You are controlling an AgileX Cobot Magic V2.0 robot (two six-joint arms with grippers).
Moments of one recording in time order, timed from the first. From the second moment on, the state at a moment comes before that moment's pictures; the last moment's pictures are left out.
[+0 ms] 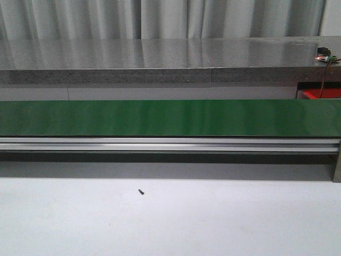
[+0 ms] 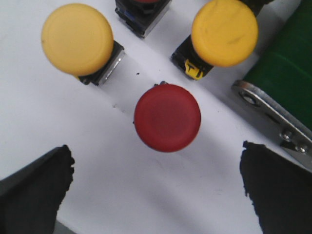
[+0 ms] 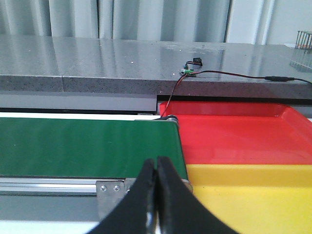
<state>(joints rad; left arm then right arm) 0.53 1.57 -0.97 -0.10 0.71 -0.09 -0.06 -0.01 0.03 -0.12 0.04 0.13</state>
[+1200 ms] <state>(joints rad) 0.53 1.69 -0.98 -0.18 0.57 -0.04 -0.06 -0.01 0.03 -0.12 0.04 0.13</state>
